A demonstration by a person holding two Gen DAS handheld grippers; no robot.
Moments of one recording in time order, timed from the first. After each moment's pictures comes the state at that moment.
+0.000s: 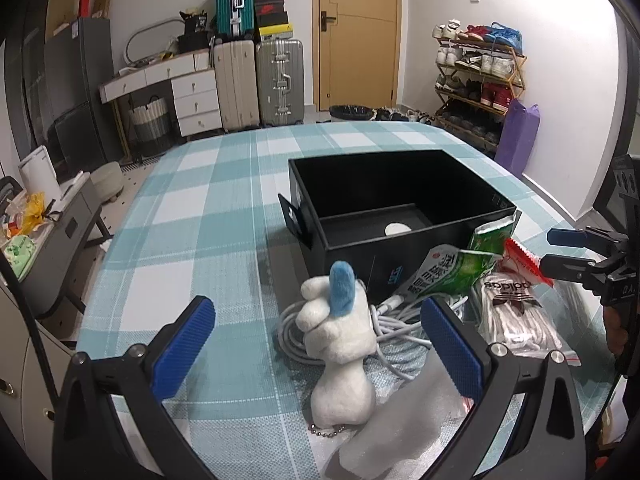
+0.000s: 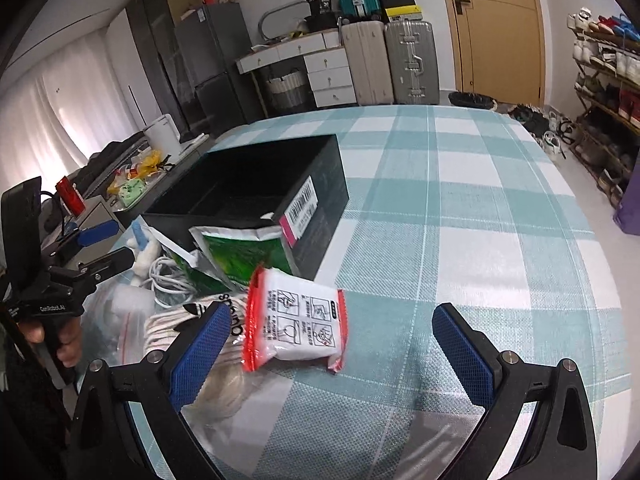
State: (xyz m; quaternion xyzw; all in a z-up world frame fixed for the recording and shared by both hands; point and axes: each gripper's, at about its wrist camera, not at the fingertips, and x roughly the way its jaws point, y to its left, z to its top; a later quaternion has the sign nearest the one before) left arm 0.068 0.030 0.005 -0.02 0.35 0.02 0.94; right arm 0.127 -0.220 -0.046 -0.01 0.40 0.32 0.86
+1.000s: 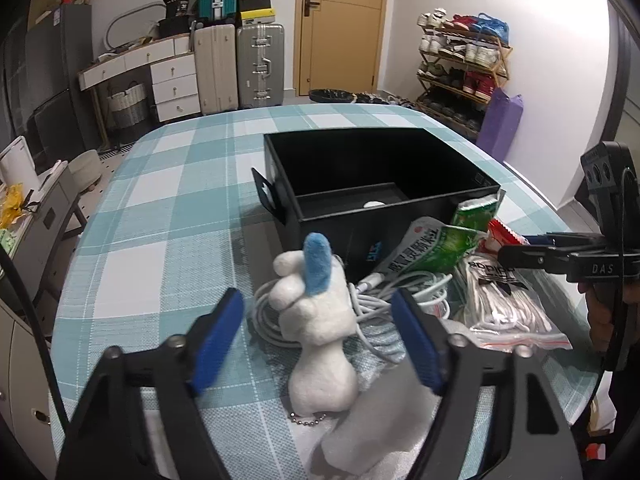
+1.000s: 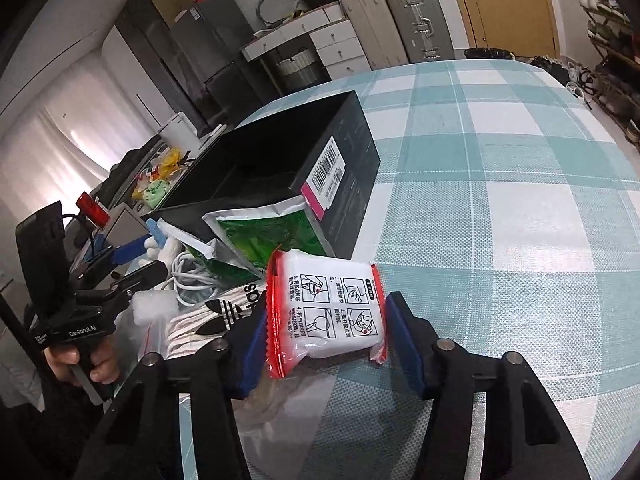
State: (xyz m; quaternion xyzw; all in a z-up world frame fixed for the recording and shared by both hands) left arm 0.068 0.028 -0.004 -0.03 0.38 -0.02 0.93; right arm 0.137 -0.203 -0.063 0.05 0.45 0.36 0.81
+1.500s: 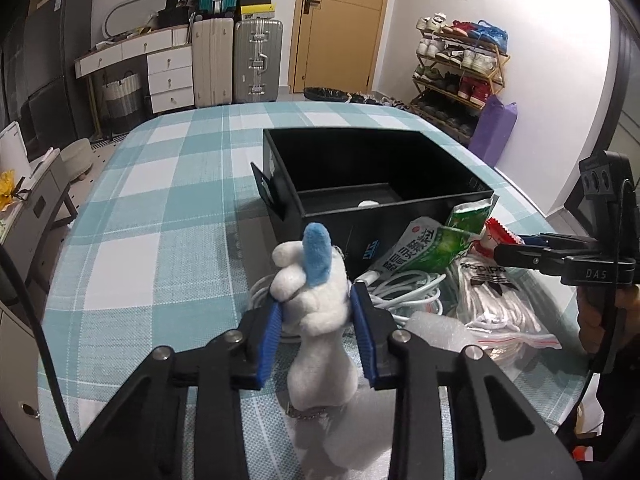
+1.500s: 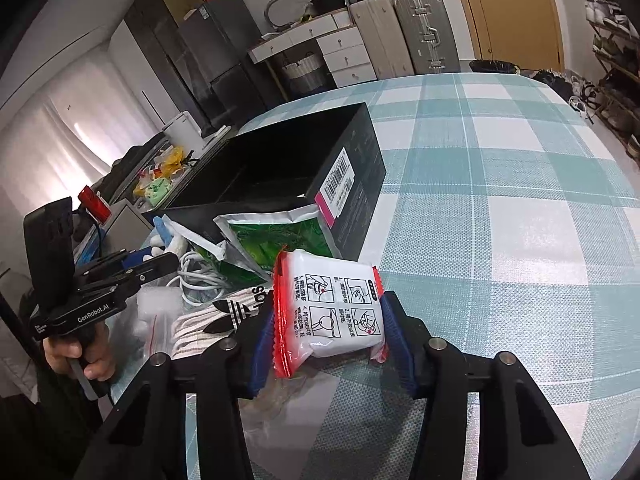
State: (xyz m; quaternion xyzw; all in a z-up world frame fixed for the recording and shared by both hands) left arm 0.063 0.034 -0.002 -0.05 0.37 -0.04 0.93; right arm 0.129 -0.205 -0.055 0.04 0.43 0.37 0.82
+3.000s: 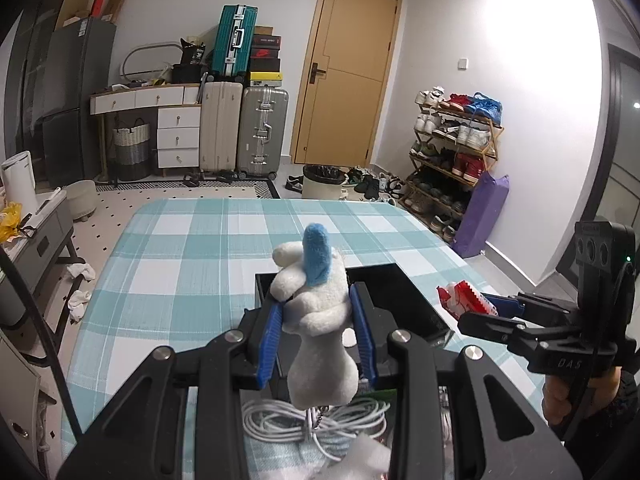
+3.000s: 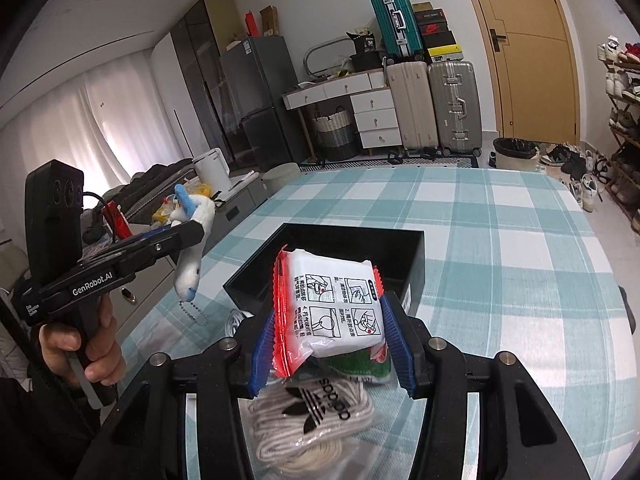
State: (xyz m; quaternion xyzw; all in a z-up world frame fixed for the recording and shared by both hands) left arm 0.083 0.038 0.080 -0.09 0.25 -0.02 0.96; right arm 0.117 -0.178 0.026 0.02 0.32 0.40 0.86
